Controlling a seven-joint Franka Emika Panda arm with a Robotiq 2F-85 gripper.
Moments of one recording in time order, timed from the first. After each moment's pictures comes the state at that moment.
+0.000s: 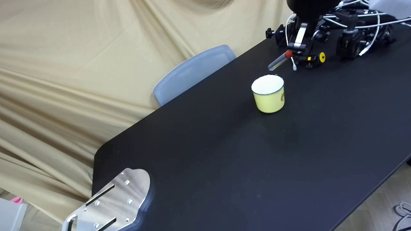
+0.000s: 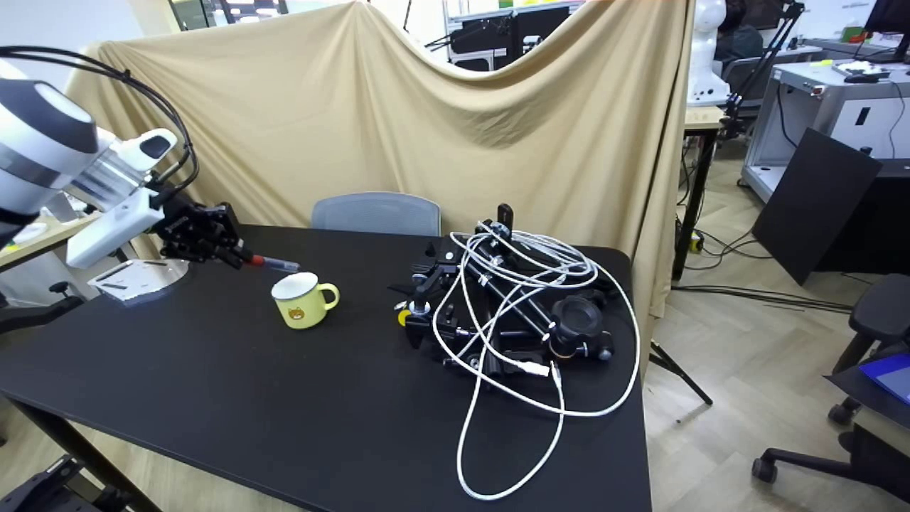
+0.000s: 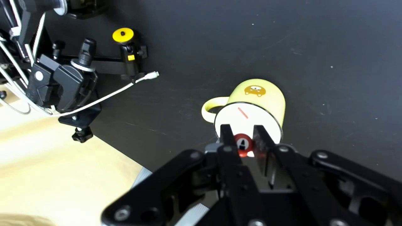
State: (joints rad) arm 0.26 -0.21 0.01 -2.66 -0.86 2.72 0.52
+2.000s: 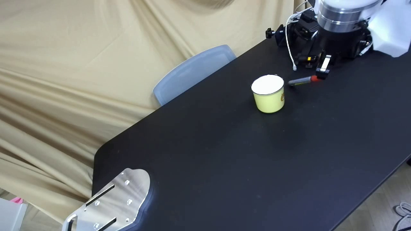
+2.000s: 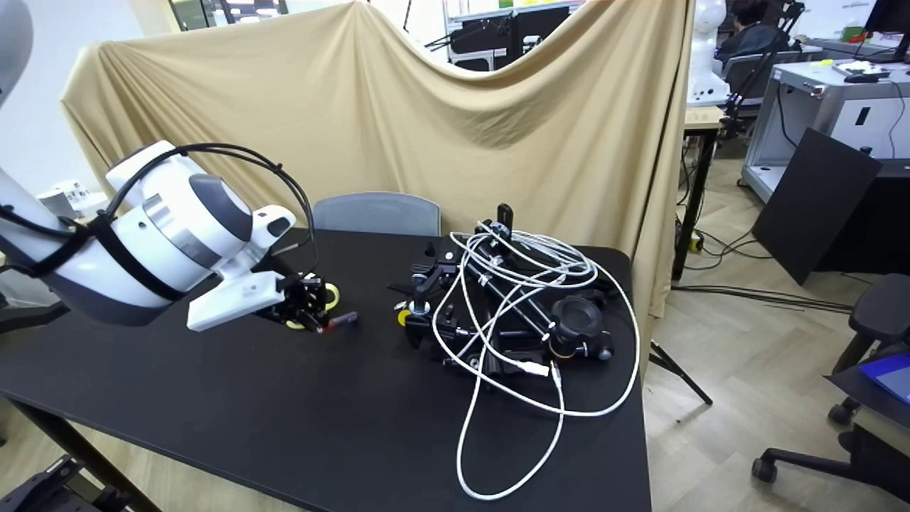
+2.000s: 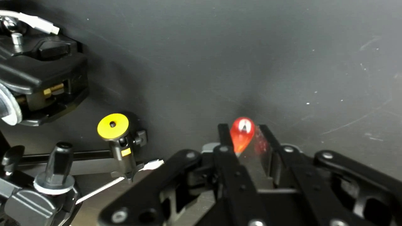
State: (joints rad) arm 0.04 0.19 -0.10 -2.56 -1.08 3.01 0.57
